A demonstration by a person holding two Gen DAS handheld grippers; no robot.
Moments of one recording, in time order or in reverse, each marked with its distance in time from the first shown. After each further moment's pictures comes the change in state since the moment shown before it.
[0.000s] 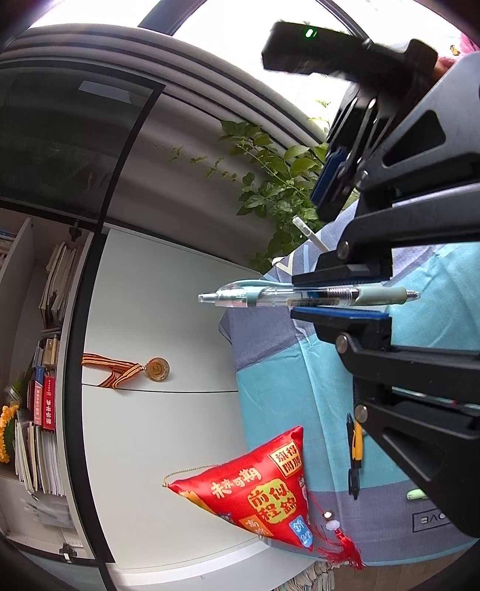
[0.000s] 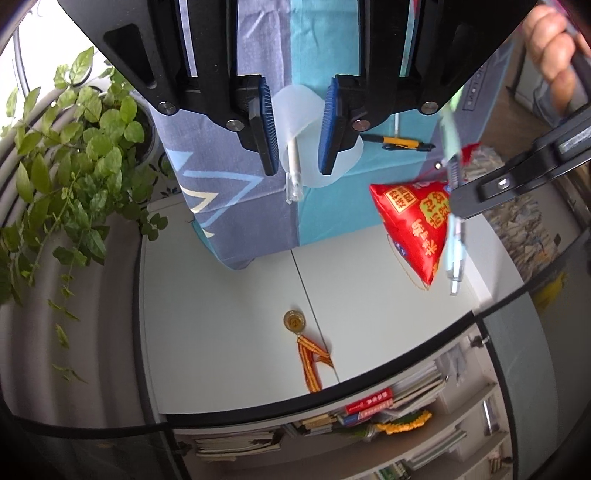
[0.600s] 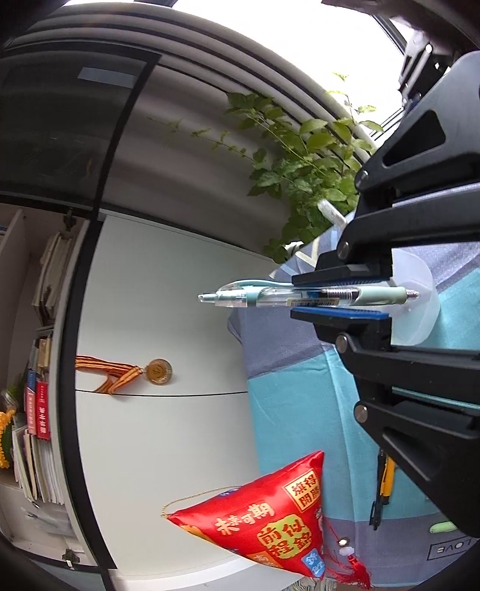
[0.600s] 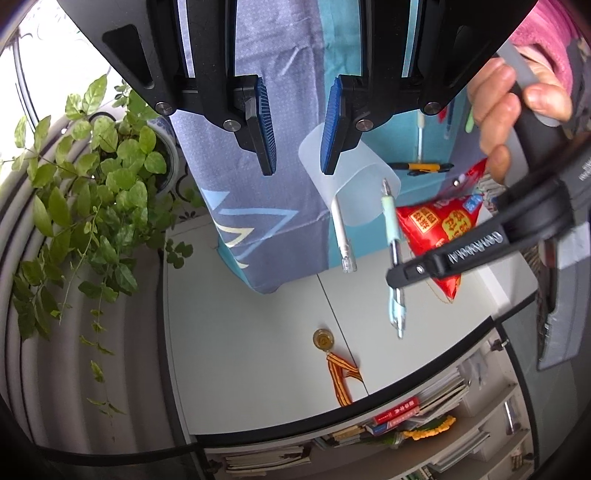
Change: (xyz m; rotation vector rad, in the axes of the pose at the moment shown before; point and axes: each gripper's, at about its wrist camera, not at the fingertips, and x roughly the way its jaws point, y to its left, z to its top) left arm 0.074 -0.014 0.000 0.007 -0.038 0.077; right arm -0.009 -0.027 -0.026 0.037 0.058 -0.053
